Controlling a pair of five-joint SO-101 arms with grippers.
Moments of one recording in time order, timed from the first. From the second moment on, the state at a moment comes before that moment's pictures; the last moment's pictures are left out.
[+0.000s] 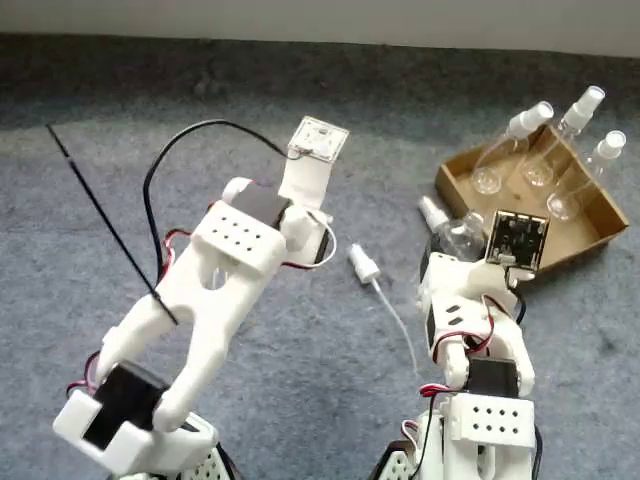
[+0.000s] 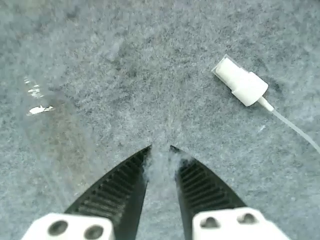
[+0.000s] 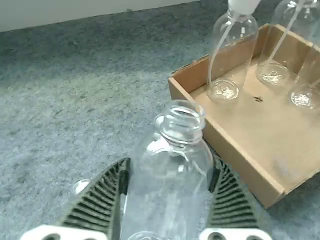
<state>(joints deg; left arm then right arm) 23.0 -8.3 16.6 71.6 12.6 1.8 -74.6 75.8 35.0 -5.0</state>
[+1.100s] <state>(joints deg) 29.1 42.9 -32.5 78.5 53.8 2.8 -74.6 76.7 34.5 -5.6</state>
